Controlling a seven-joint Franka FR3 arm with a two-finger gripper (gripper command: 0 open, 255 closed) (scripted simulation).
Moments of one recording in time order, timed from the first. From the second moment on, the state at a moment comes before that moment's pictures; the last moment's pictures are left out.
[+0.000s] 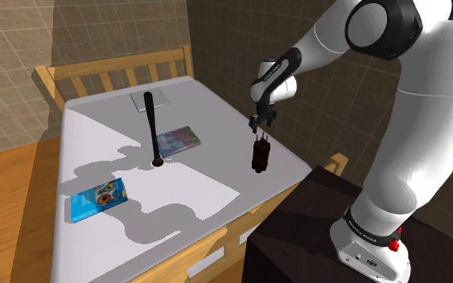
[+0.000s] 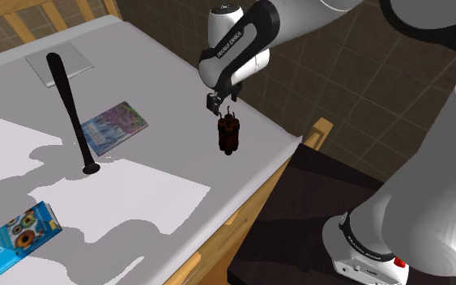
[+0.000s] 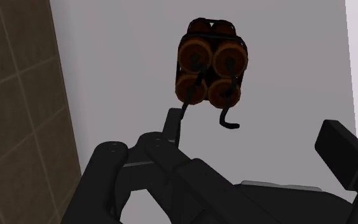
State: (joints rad) arm -0.17 0.27 -0.13 -2.22 0.03 2.52 -0.14
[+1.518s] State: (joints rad) arm -0.20 0.51 -0.13 -2.11 0.06 2.64 -0.16
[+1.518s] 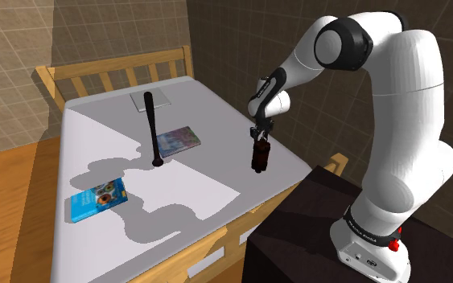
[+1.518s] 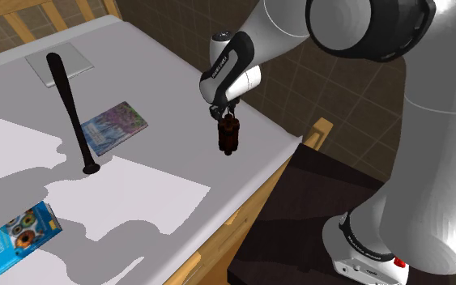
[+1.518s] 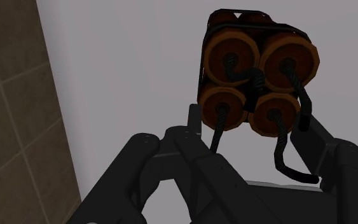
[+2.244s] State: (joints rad) arm -0.19 0.40 -0.14 -2.12 0.04 2.54 -0.15
